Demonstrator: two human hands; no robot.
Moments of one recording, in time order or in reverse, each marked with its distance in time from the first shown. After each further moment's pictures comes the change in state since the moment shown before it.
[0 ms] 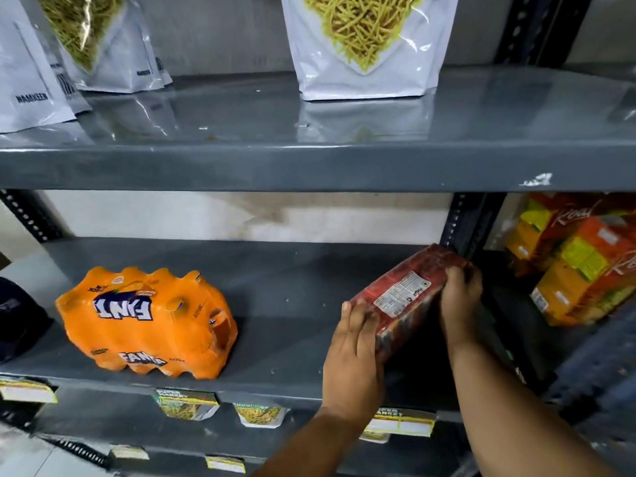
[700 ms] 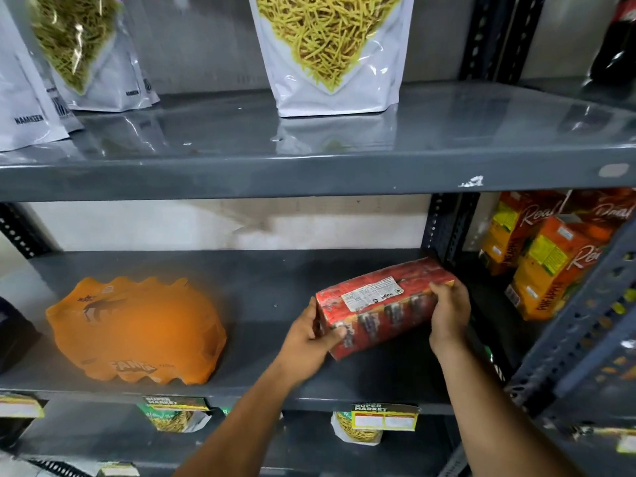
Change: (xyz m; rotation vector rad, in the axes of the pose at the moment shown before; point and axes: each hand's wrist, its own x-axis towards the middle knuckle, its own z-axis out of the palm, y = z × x) left_hand 0.035 -0.048 -0.031 -0.943 -0.344 -0.449; right_hand -0.020 -0.003 -0.034 0.097 -0.092 0.119
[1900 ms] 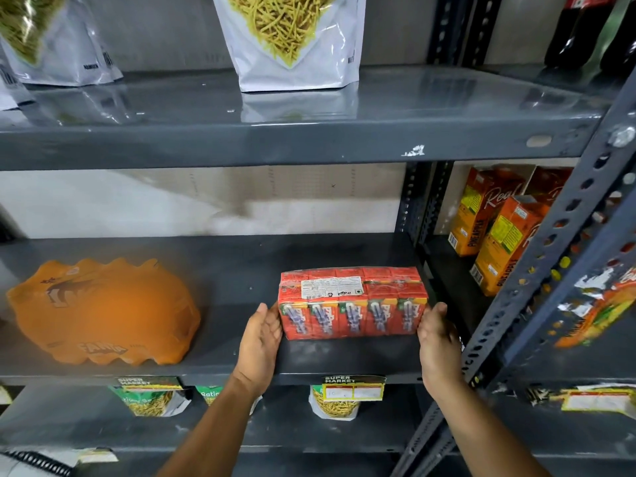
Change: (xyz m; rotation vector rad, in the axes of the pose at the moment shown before) left_hand -0.026 -0.034 -0.003 -0.425 0.181 -0.108; right_hand -0.072 -0.006 -0.066 -0.357 -0.047 0.007
